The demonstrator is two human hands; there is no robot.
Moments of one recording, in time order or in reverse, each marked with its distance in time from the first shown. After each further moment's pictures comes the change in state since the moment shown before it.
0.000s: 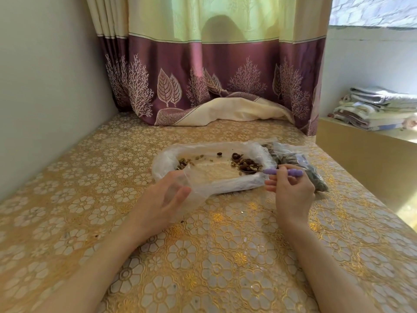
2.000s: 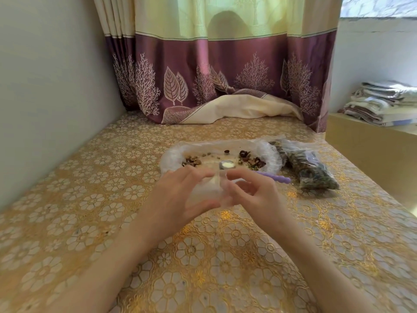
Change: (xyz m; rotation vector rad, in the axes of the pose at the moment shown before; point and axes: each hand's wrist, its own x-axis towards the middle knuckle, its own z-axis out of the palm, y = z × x) left_hand -0.001 0.039 -0.009 0.331 0.122 0.436; right_hand -0.045 -0.038 0.016 0.099 -0.812 -0.168
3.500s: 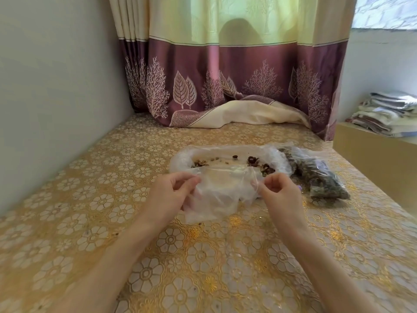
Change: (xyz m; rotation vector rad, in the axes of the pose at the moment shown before) left_hand 0.002 -0.008 -0.010 -0.733 0.088 -0.790; right_hand 0.010 0.021 -0.007 -0.147 0.380 0.257
